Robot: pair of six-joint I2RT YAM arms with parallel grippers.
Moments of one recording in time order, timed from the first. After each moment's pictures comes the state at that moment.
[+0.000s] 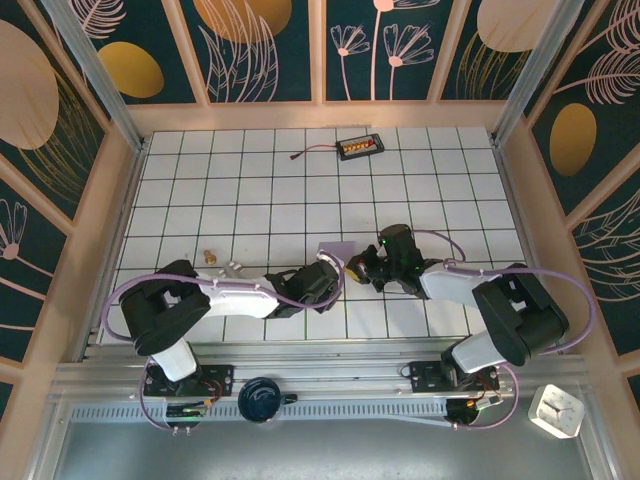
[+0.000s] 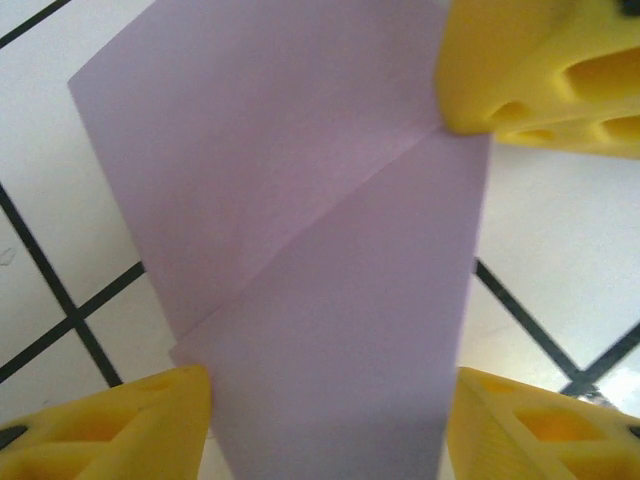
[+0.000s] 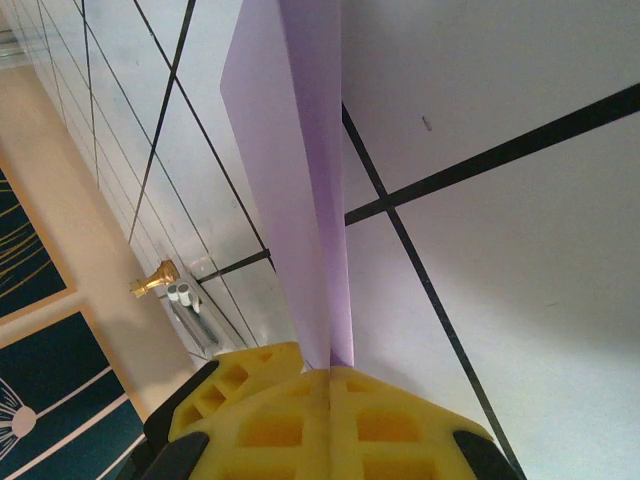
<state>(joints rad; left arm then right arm) -1.06 1.69 0.78 -0.02 -0.29 -0.31 0.56 1.45 0.51 0.19 -0.48 1.34</state>
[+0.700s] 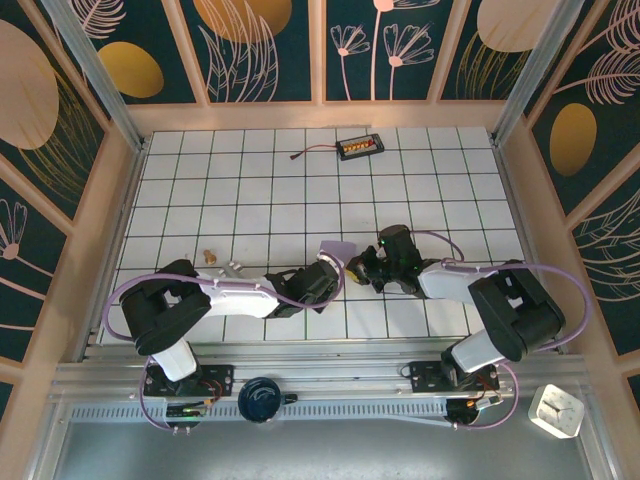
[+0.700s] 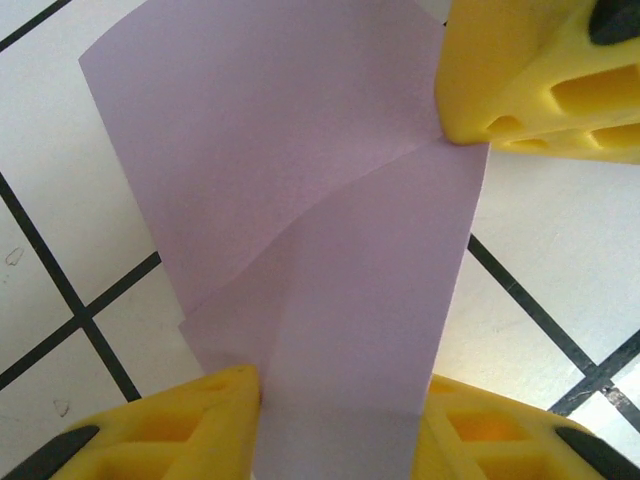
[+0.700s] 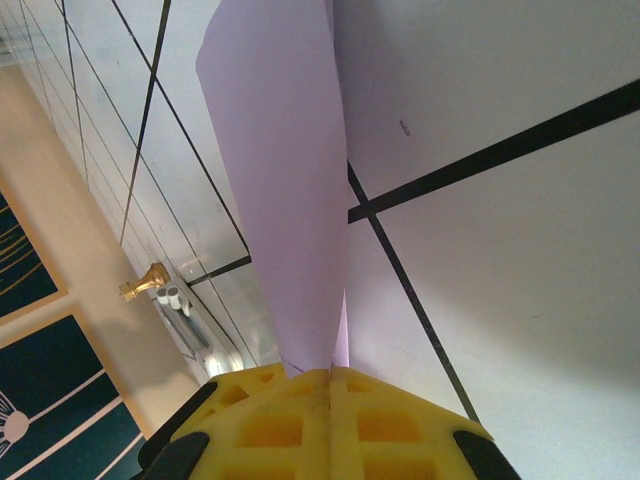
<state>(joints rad) -1.06 1.70 0.78 -0.03 -0.29 -0.29 0.56 1.48 0.51 0.20 -0.48 1.34</state>
